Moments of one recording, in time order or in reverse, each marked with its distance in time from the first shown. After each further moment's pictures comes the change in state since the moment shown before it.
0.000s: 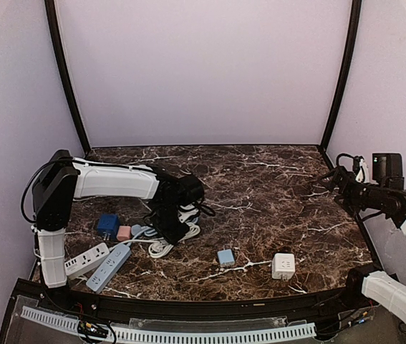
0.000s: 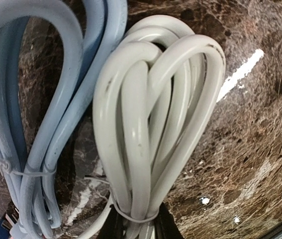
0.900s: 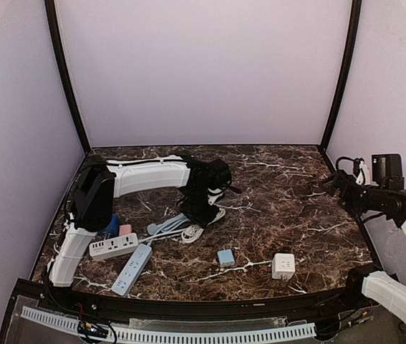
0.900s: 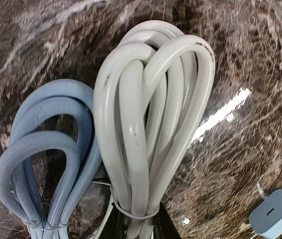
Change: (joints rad) left arm -0.008 0.306 0.499 -0.098 0.021 -0.104; right arm 0.000 0.000 0.005 -0.058 0.039 -0.056
